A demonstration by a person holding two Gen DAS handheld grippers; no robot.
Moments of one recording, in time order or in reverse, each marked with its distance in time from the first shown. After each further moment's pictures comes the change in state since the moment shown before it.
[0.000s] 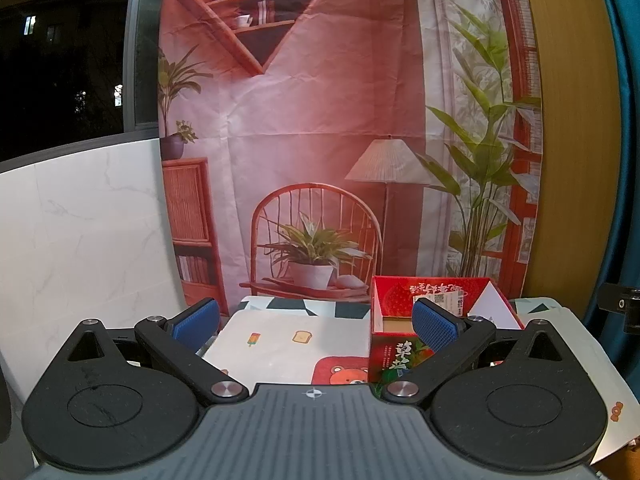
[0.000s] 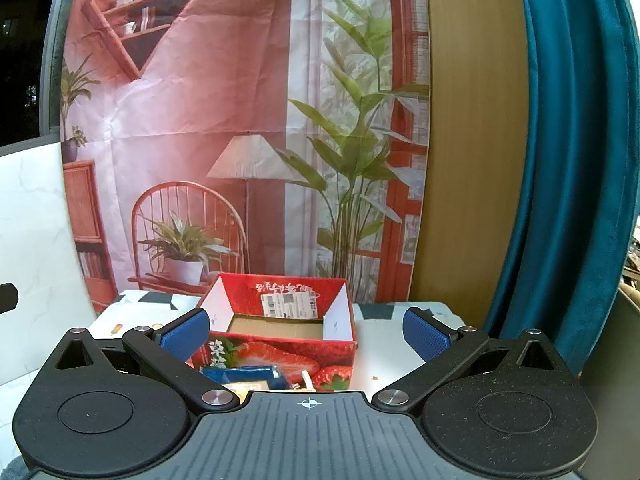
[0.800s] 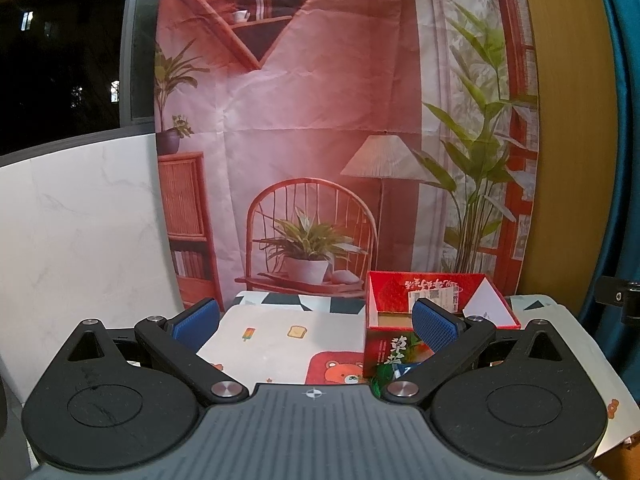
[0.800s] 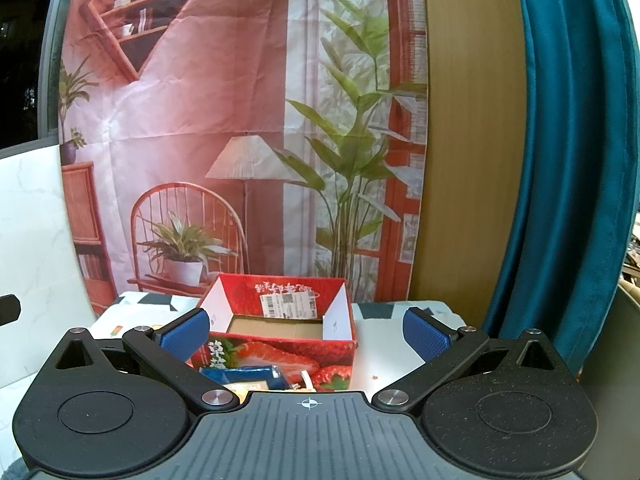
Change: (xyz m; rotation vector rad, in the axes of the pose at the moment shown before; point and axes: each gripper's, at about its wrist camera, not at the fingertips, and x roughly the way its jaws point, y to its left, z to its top) left arm 0.001 0.001 -0.001 -0.010 0.009 -0.018; right arm 0.004 -0.002 -0.003 0.003 0.001 0.002
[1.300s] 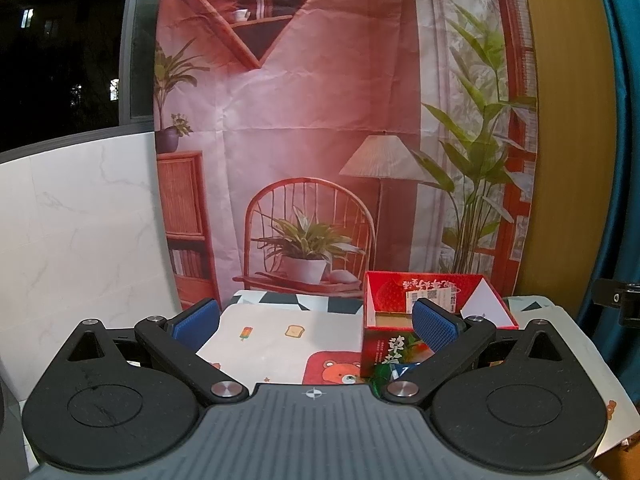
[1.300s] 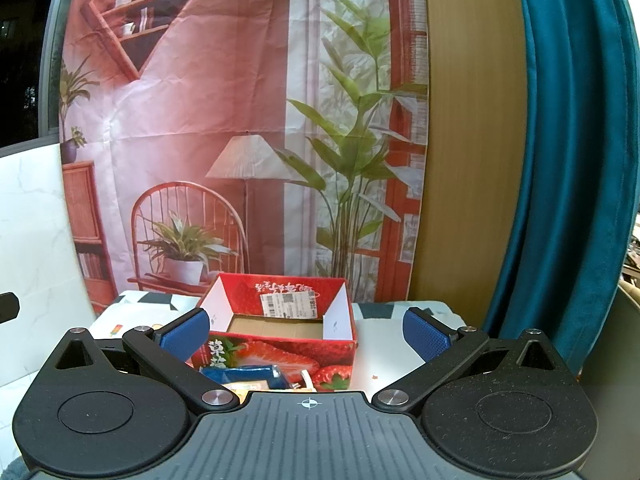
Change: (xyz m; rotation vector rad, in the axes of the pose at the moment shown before) left arm 0.001 0.001 -0.003 -0.005 0.001 -0.007; right arm -0.003 0.001 0.002 0.001 0.001 -0.004
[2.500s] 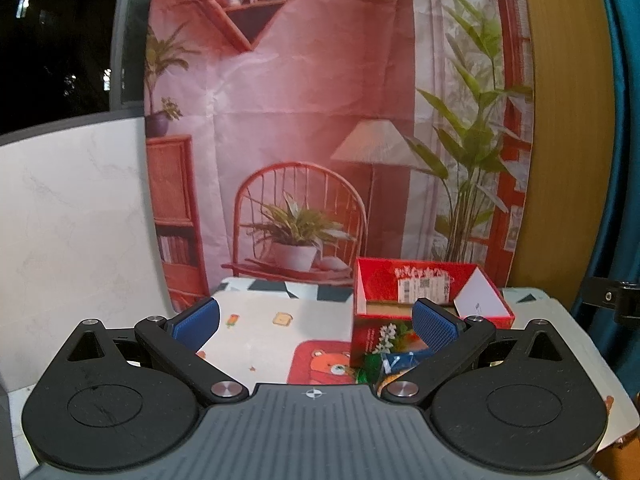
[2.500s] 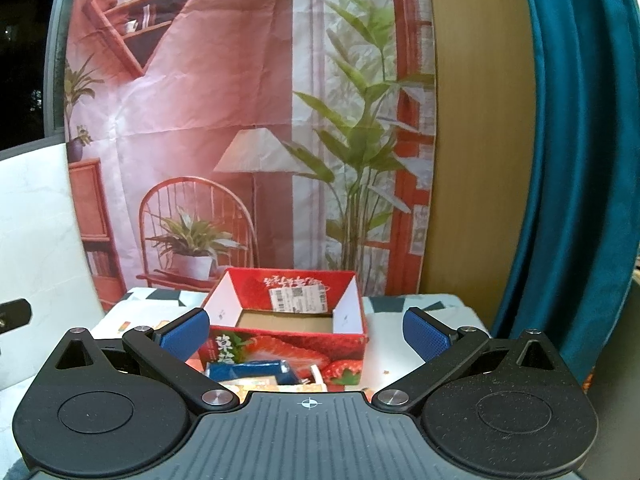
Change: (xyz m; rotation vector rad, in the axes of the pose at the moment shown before) left arm 0.026 -0.007 -0.019 -0.009 0.032 -0.034; right arm 0.013 -0.001 -0.006 0.015 0.027 0.053
